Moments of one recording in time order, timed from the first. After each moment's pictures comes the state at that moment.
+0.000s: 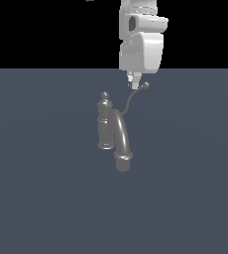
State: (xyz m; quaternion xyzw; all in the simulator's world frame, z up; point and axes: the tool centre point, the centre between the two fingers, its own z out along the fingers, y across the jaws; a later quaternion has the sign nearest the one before) arm -0.016 -0.055 0.244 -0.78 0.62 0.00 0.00
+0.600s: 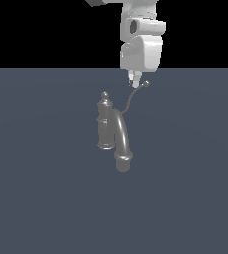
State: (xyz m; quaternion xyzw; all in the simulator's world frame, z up) arm 0.010 -0.059 0.244 -0.79 0.62 0.00 0.00
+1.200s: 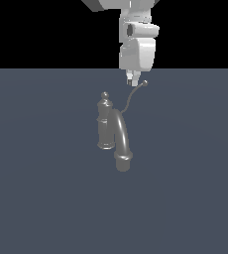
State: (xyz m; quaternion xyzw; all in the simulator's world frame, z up) arm 0.044 -0.057 0.244 -0.78 0.62 0.00 0.00
